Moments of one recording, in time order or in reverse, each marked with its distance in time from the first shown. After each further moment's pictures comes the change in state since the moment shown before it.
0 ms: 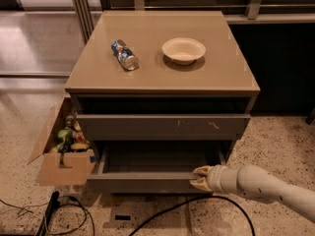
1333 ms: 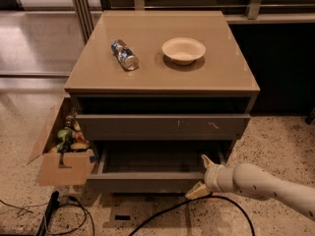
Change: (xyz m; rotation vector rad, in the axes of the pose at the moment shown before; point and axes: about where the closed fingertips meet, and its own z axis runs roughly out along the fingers) arm 0.003 -0.001 0.011 -0.015 0.016 0.006
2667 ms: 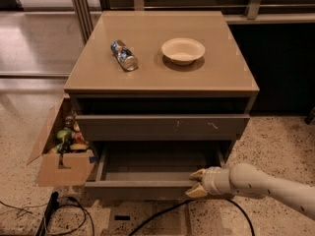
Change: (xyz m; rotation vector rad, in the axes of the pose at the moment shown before) arm 0.013 0.014 0.019 -0.070 0.027 0.002
